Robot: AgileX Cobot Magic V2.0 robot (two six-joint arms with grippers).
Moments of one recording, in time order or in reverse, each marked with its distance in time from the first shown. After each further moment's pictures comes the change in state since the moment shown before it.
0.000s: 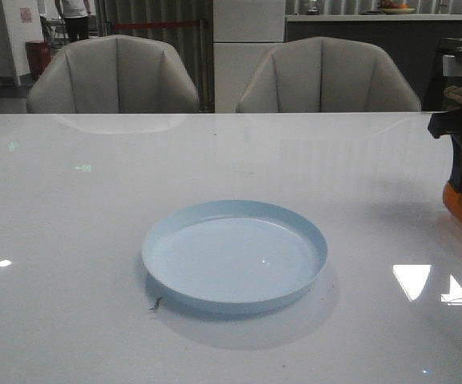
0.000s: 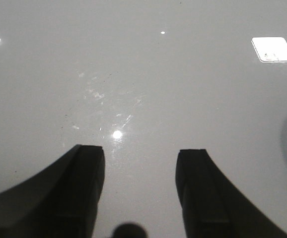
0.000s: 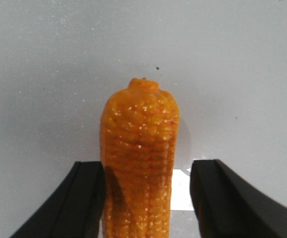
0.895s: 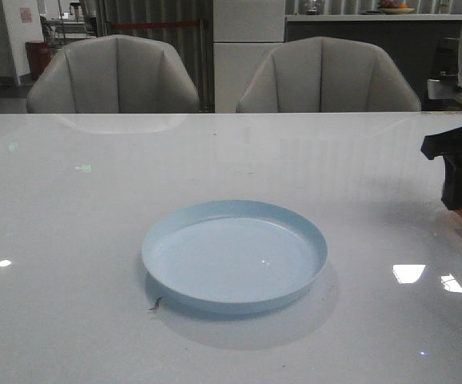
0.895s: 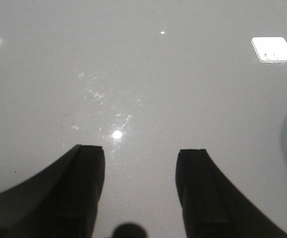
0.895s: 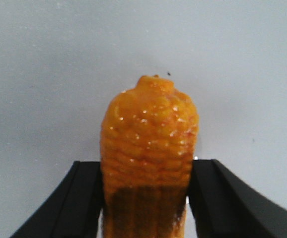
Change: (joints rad) left arm 0.000 0.000 0.000 0.000 -0.002 0.000; right arm 0.024 0.078 -0.082 -0.002 0.035 -0.121
